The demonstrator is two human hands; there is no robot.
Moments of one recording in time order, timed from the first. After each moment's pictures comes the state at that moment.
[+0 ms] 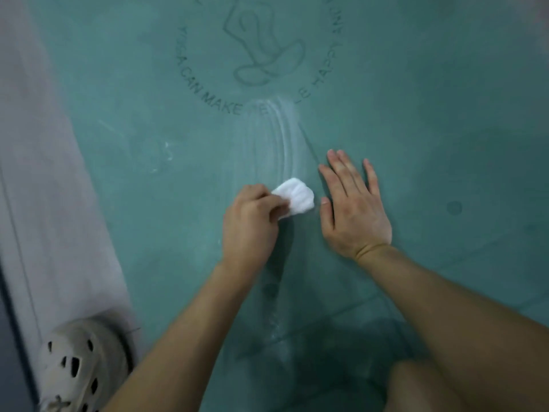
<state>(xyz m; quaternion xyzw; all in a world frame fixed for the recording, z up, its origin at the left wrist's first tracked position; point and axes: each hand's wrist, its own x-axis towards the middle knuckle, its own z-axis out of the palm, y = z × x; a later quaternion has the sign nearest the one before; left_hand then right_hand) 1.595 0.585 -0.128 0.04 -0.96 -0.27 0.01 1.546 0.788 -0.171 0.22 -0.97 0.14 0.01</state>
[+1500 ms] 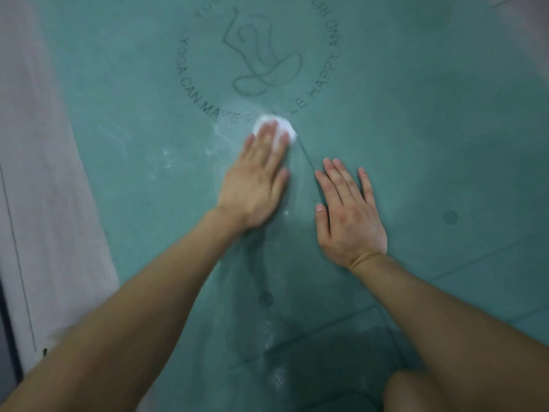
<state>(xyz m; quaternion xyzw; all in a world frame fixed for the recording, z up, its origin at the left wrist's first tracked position) 1.511 0.564 -0.152 -0.09 -0.99 -0.08 -0.06 1.545 0.785 -0.173 0.22 -0.97 0.14 0.01</state>
